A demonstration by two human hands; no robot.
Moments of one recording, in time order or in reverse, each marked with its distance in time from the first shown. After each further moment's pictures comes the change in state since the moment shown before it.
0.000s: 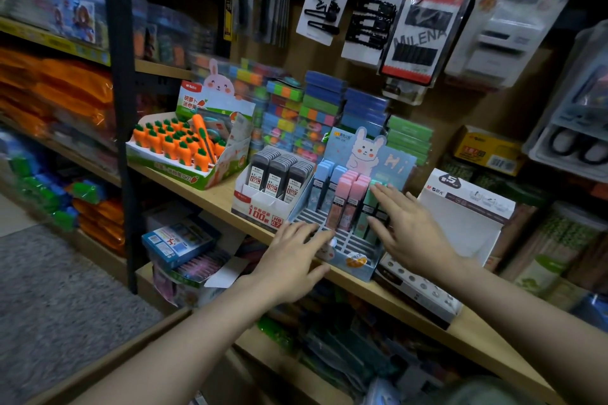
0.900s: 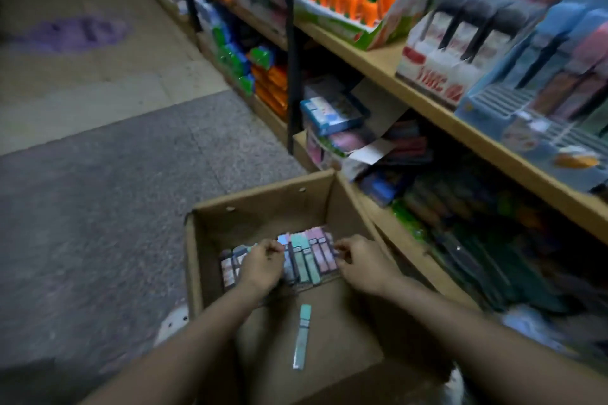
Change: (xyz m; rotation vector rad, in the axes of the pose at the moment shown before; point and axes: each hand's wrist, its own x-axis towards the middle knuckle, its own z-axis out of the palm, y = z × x) left_hand -0.282 -0.076 0.116 -0.568 0.193 -1.316; right_hand -0.120 -0.220 0.203 0.649 -0.807 -0.162
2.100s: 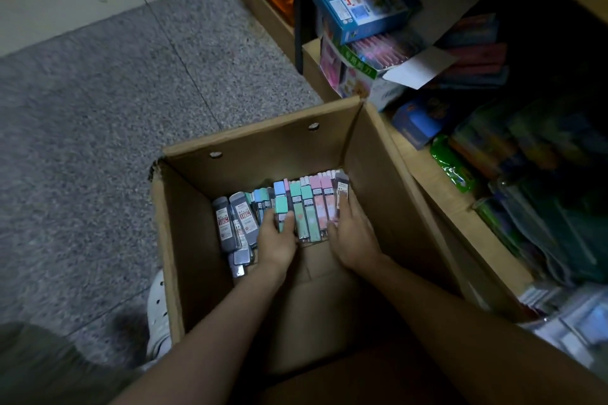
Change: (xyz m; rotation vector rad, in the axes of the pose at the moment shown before) left_hand 0.035 -0.061 0.078 -0.418 0.103 -0.343; right_hand 0.078 0.058 0.136 -0.056 0.050 0.105
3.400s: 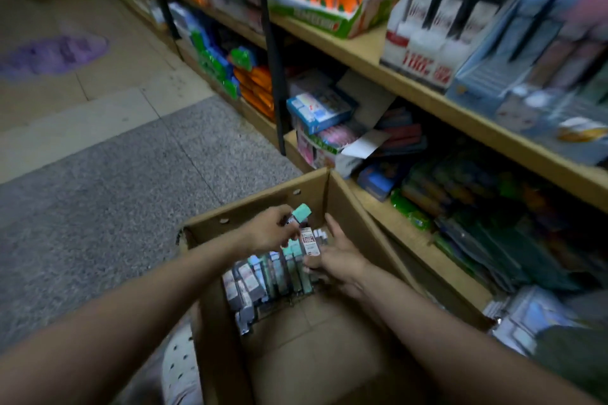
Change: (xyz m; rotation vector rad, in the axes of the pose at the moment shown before) left_hand -0.043 0.168 -0.054 0.669 -0.560 0.475; right_hand -0.047 -0.075 -0.100 1.227 -0.144 0.287
